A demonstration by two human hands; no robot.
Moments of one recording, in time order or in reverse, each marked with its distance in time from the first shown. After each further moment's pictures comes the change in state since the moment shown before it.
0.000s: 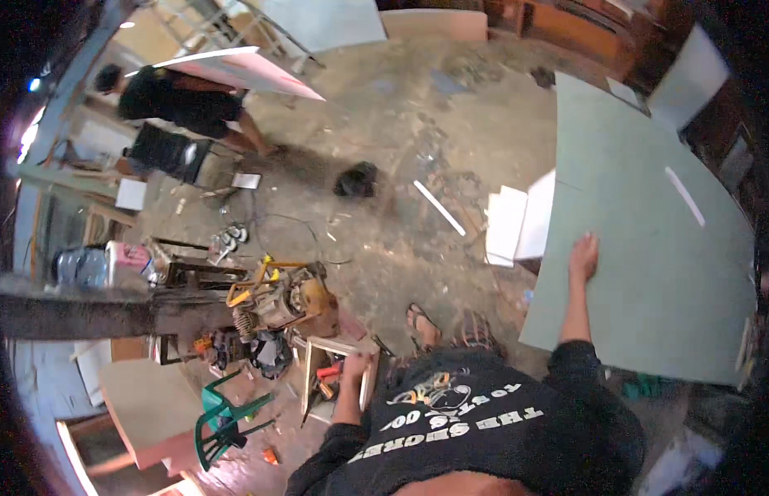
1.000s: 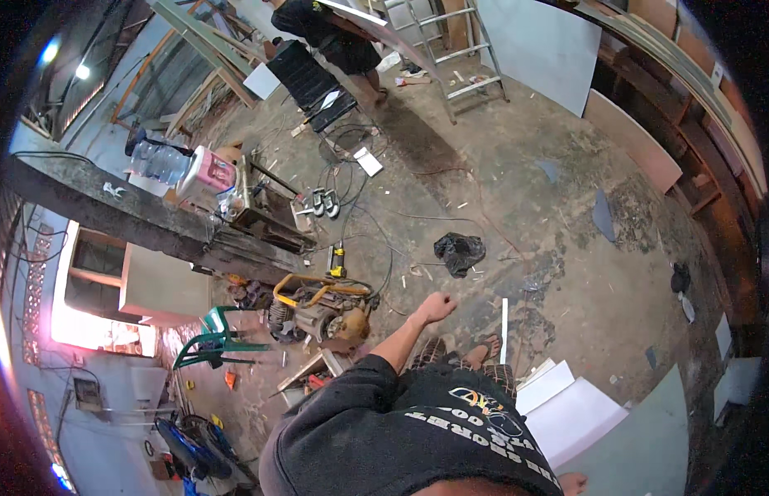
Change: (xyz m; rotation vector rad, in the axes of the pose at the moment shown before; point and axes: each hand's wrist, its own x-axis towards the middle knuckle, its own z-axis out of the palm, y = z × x) left_hand 0.526 0.212 -0.297 -0.348 0.148 -0.230; right_hand 0.176 0.012 0.135 -0.355 0.244 0.270
